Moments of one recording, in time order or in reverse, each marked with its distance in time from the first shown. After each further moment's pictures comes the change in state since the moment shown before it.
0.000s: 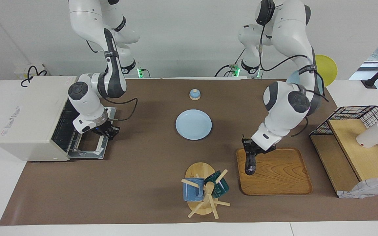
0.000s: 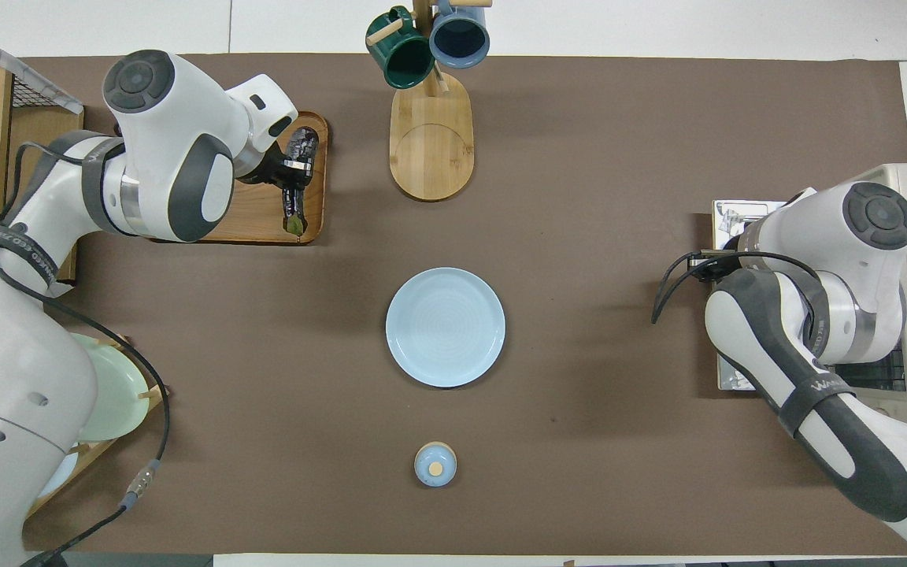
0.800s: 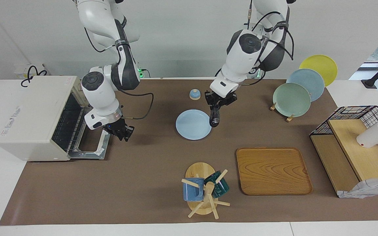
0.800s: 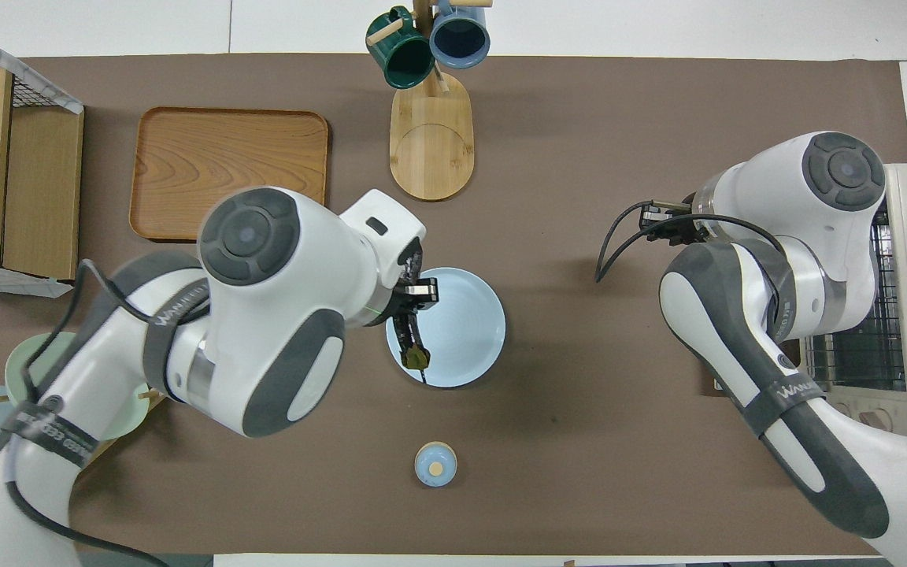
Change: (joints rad) left arm -0.332 -0.316 -0.016 -0.393 -0.070 0.106 -0.476; right arm 0.142 -0.001 -0.002 0.183 0.000 -0.104 0.248
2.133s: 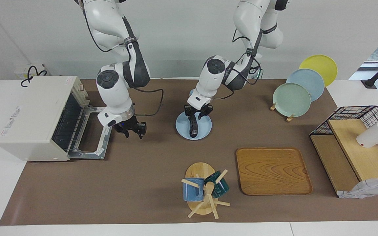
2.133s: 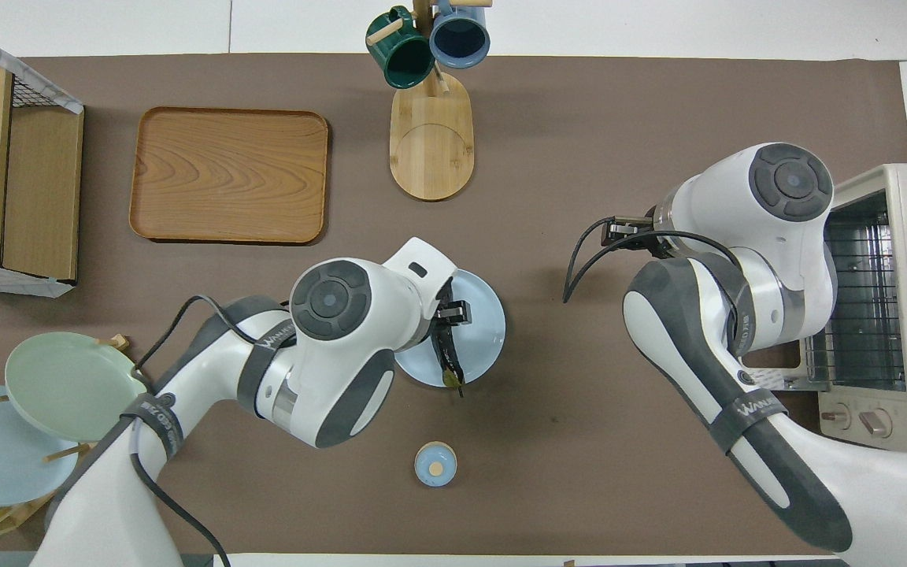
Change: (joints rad) left arm -0.052 0.070 0.027 -0.127 -0.001 0.230 -0.014; right arm 0.068 0.001 0.002 -0.008 0.000 -0.009 0.000
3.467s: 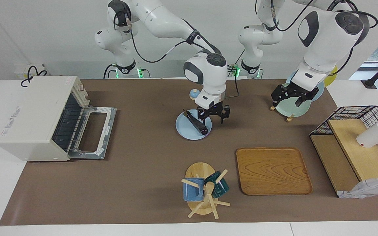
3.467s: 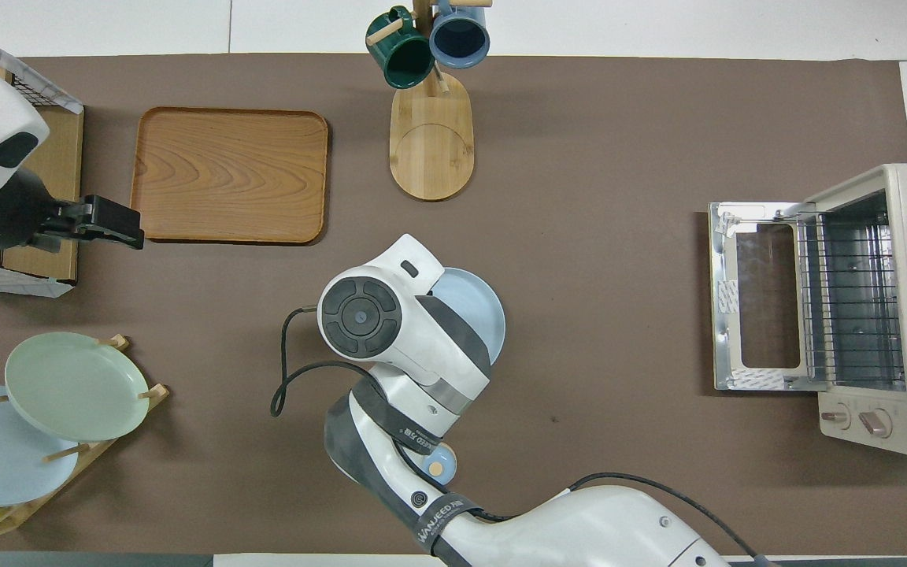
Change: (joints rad) left arm 0.547 -0.157 0.018 0.375 0.146 -0.690 0.536; right arm 0.524 0.322 0.031 0.365 -0.120 0.074 0.478
